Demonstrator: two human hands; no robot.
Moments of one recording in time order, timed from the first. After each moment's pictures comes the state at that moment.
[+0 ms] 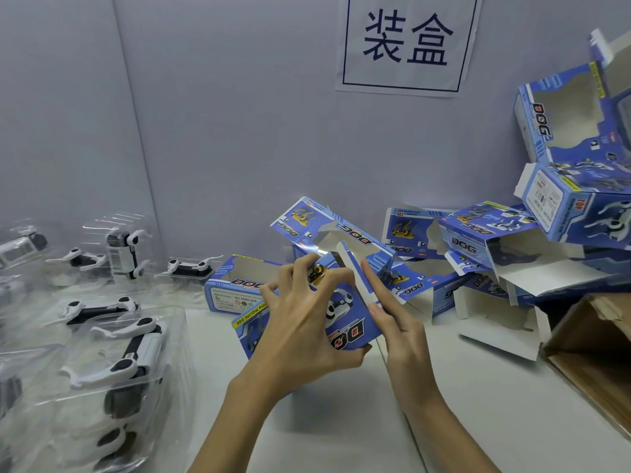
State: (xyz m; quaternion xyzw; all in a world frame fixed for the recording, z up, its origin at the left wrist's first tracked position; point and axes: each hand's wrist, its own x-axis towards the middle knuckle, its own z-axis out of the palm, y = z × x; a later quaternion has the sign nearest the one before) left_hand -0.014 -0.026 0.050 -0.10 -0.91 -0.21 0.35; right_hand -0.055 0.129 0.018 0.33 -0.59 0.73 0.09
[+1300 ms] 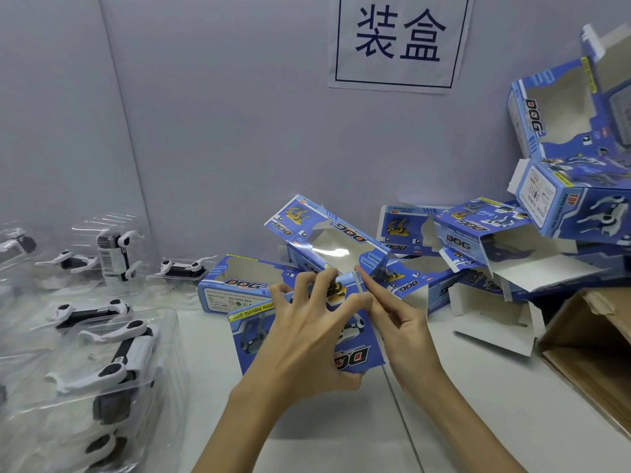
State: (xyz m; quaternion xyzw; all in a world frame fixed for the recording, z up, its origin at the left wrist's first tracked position) left_hand -0.017 -0.019 0.039 -0.13 -0.93 0.01 0.34; right_hand -0.077 0.141 0.018 0.27 -0.61 0.74 0.05
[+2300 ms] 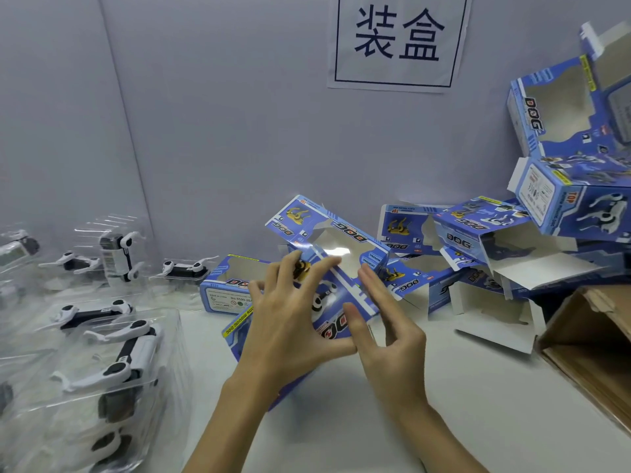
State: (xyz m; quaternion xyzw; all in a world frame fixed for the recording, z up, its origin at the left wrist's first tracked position) left_hand -0.017 -0.033 0.047 -0.08 -0.89 -0.17 0.42; right_hand -0.056 0.118 0.003 0.29 -0.63 0.66 0.28
